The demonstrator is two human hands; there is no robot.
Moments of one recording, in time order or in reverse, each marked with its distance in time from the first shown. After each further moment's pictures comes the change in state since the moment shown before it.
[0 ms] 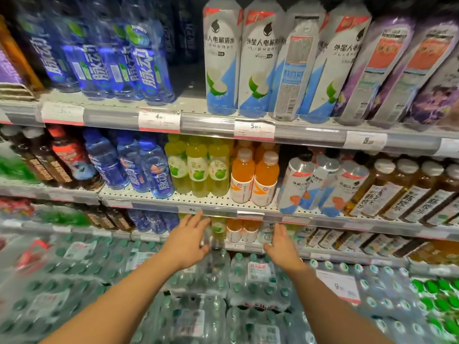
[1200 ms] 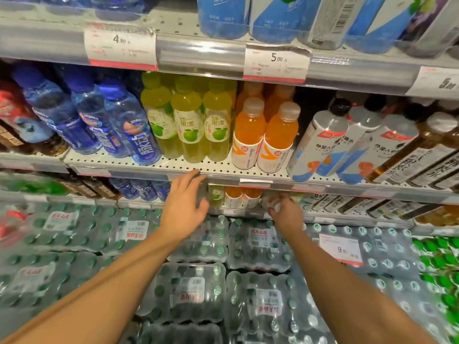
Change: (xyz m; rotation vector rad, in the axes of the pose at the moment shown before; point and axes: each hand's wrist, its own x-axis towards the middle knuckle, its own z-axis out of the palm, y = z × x) left_hand 0.058 -0.024 0.050 -0.327 0.456 0.054; right_hand 0.051 0.026 0.046 0.001 0.216 0.201
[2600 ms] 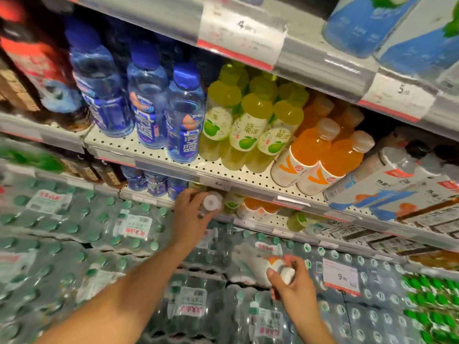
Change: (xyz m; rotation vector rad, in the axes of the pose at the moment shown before) left_hand -0.005 -0.101 0.070 -0.350 0.164 -0.267; right_hand -0.156 -0.045 0.001 0.516 -0.129 0.173
